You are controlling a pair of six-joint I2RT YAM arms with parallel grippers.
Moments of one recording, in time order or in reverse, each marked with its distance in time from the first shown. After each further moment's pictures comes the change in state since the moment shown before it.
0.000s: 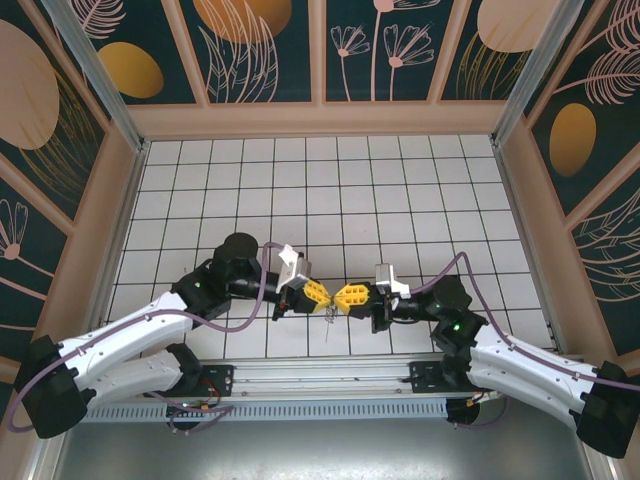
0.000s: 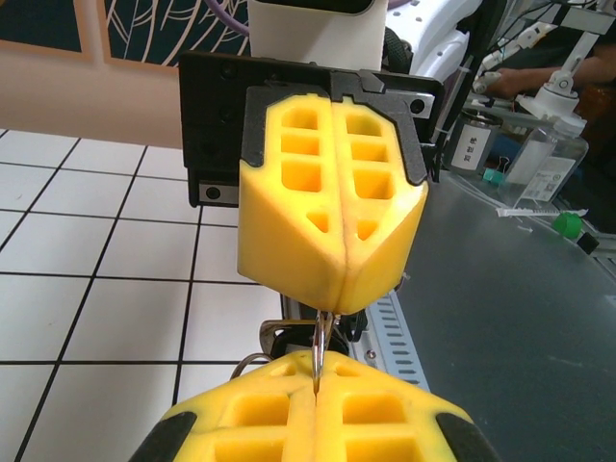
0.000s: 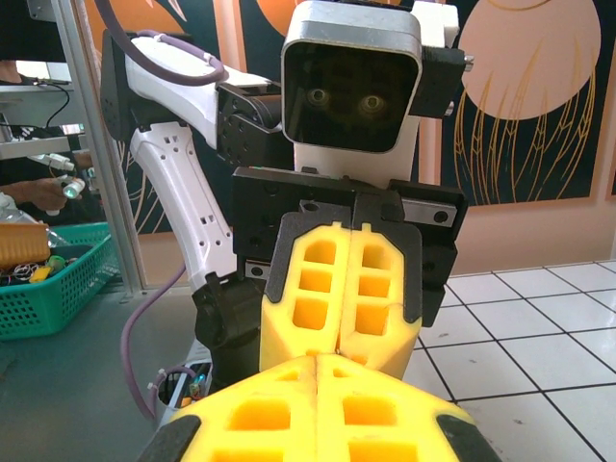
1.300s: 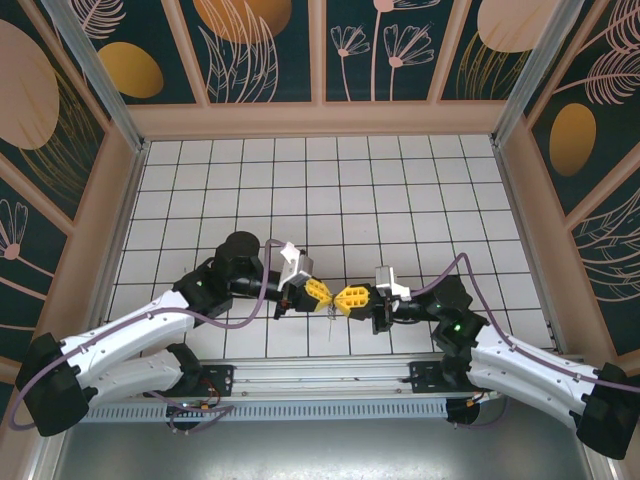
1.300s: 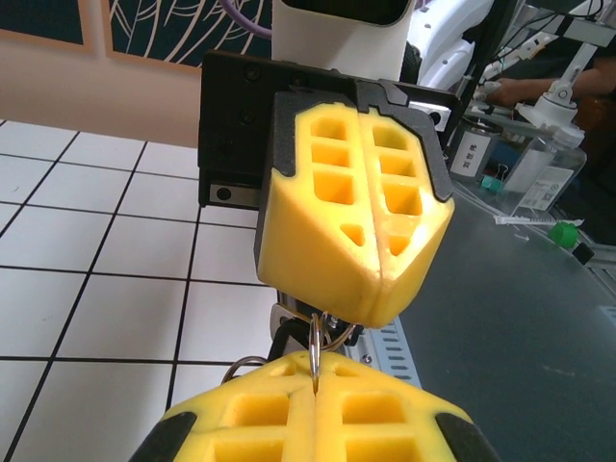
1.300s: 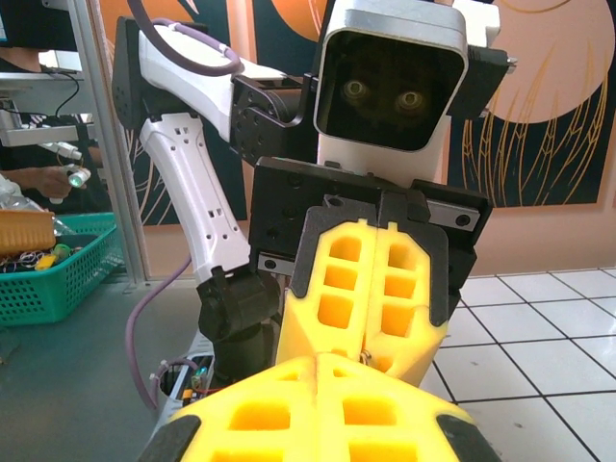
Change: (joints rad) left arm 0.000 0.009 0.008 0.011 0.000 -0.041; right arm -0.004 -0.011 0.002 -0.021 -0.023 -0.032
